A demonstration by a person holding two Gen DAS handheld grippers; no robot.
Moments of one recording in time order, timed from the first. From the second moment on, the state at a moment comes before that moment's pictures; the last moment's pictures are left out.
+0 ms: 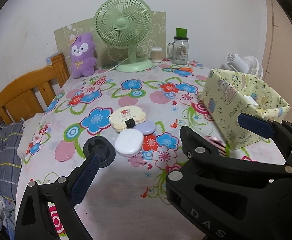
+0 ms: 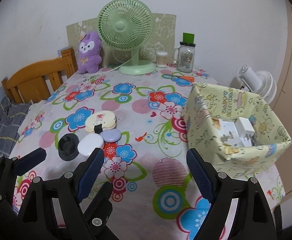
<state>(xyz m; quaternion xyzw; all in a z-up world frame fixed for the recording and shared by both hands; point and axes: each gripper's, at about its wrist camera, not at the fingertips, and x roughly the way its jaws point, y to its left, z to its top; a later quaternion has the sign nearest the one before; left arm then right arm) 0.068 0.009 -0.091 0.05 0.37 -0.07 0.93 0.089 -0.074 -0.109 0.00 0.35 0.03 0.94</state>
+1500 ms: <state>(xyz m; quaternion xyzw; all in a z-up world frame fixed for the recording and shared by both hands) 0.131 0.087 -0.145 0.00 0.45 -0.03 0.89 0.163 0.002 -0.165 -0.02 0.43 0.10 0.90</state>
